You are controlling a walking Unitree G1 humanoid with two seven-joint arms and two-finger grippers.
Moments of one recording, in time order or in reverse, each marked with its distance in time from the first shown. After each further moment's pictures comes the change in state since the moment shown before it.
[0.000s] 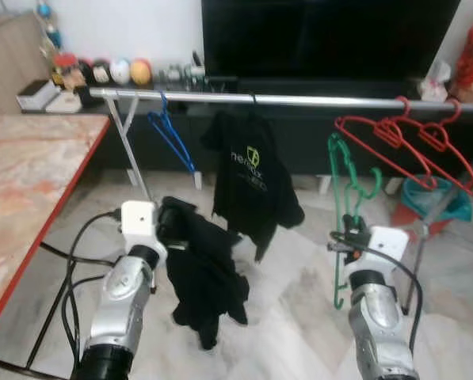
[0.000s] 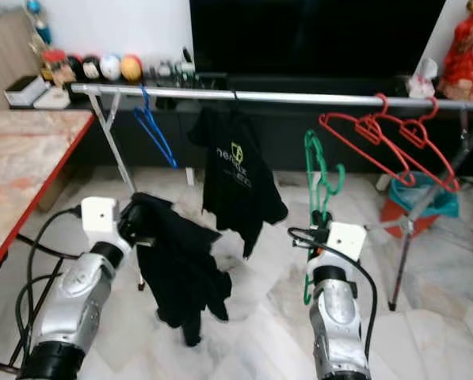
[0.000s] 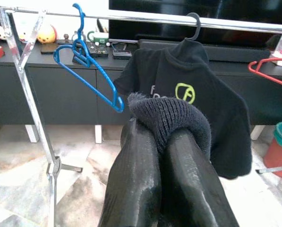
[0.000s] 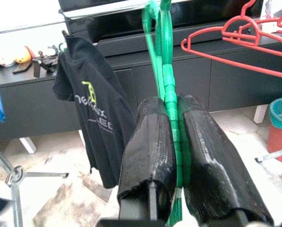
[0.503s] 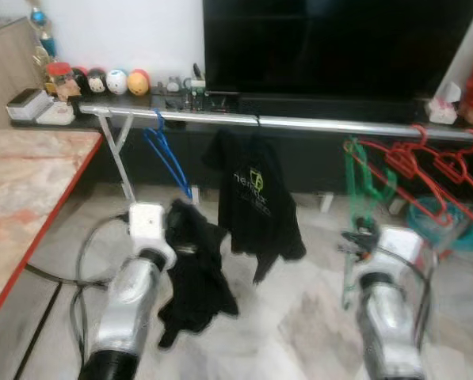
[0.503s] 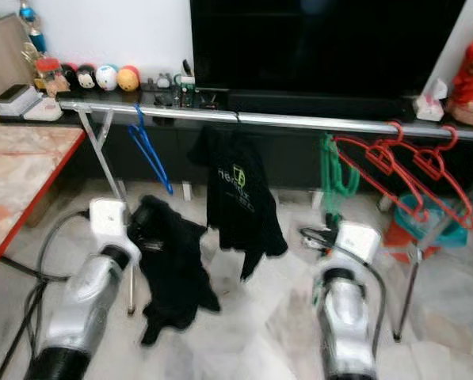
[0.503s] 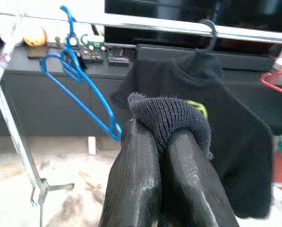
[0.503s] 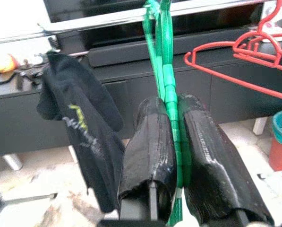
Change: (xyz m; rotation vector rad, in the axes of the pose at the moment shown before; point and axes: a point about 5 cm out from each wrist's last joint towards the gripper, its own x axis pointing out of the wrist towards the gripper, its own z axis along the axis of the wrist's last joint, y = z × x) left arm -0.002 -0.002 -0.003 -0.006 0.006 -0.006; right arm 0.002 -0.004 0.003 -0.002 0.002 -0.036
